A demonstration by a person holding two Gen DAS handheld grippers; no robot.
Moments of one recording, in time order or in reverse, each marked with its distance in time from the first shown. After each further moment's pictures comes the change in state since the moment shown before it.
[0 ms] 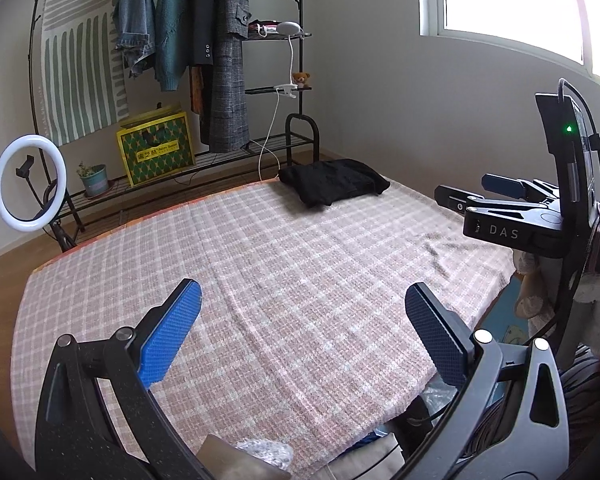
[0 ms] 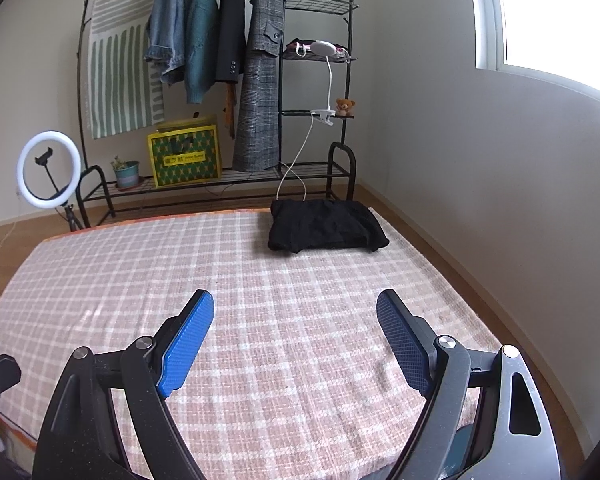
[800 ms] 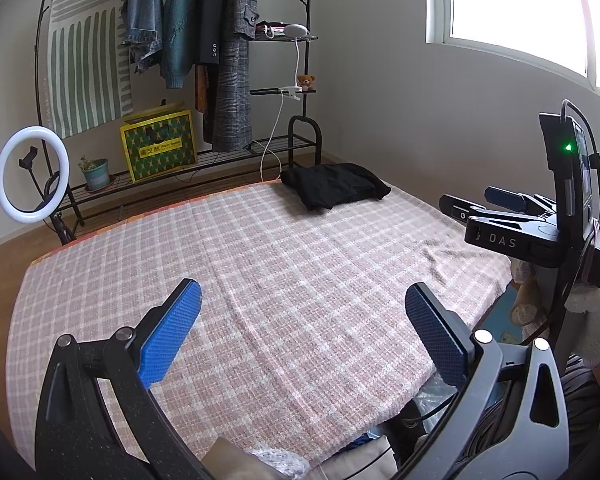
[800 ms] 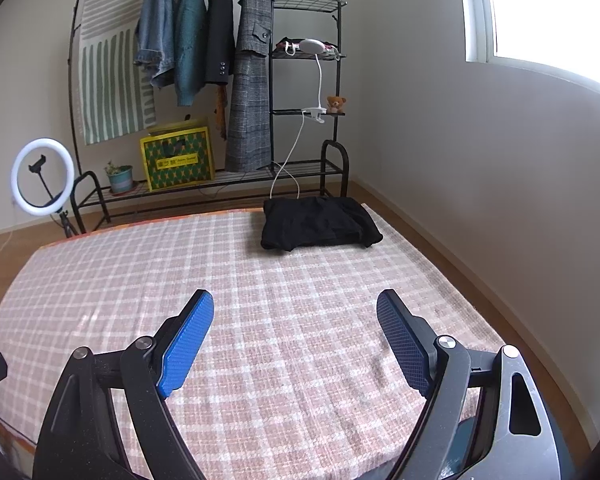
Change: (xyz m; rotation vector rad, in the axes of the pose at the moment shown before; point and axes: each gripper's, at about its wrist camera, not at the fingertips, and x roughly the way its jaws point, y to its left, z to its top) left arm -0.004 0.004 0.000 -0.025 -0.002 -0.007; right arm 0.001 -0.011 -0.001 0.028 0.003 -0.011
